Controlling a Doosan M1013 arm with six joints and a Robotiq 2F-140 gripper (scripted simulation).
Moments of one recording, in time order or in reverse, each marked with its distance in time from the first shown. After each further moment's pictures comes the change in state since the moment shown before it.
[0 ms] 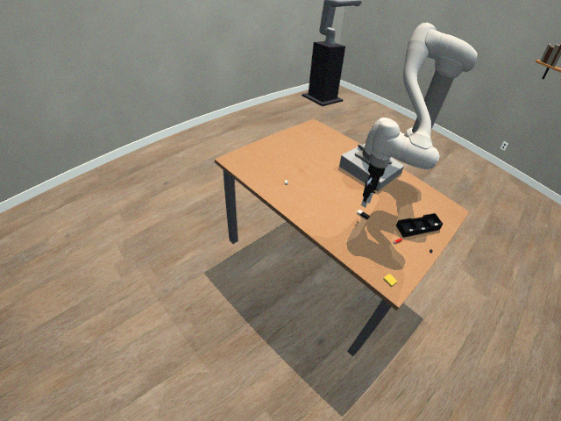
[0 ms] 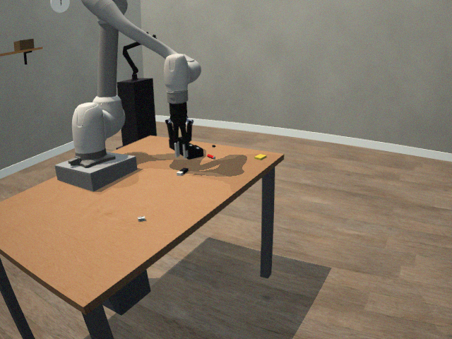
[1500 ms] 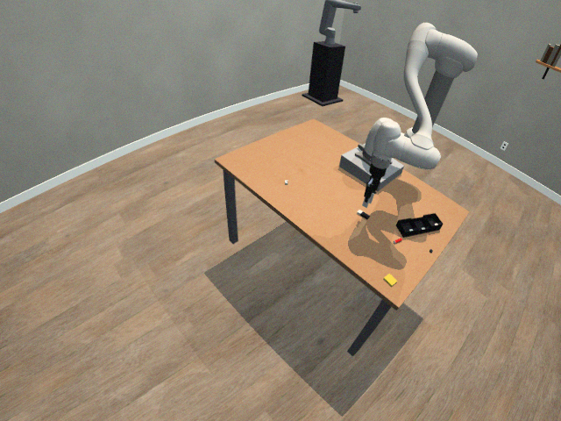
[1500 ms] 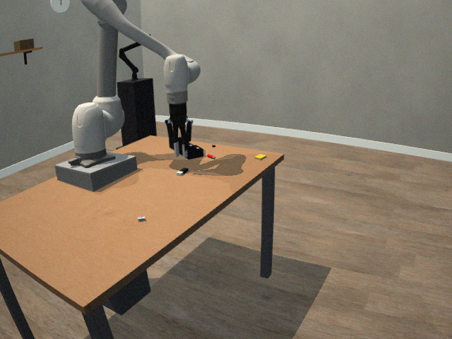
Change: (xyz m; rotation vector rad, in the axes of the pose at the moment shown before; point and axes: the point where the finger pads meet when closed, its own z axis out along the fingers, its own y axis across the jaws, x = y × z) arm 0.005 -0.005 0.002 0.003 0.000 -0.001
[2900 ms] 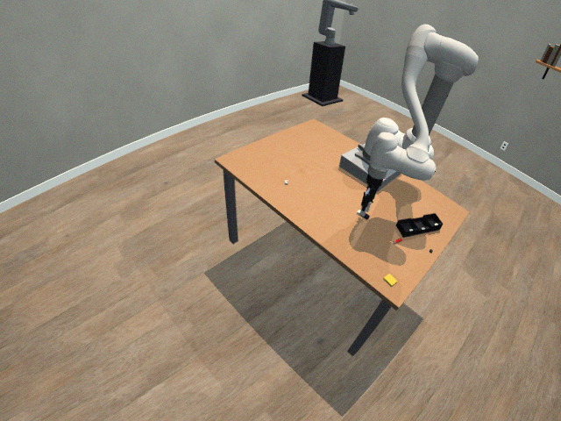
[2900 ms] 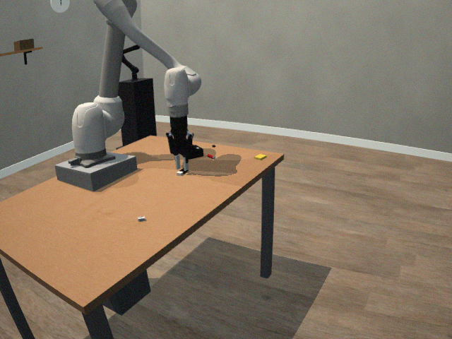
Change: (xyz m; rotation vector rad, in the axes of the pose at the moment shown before) arm 0.000 0.001 0.058 -0.004 0.001 0.004
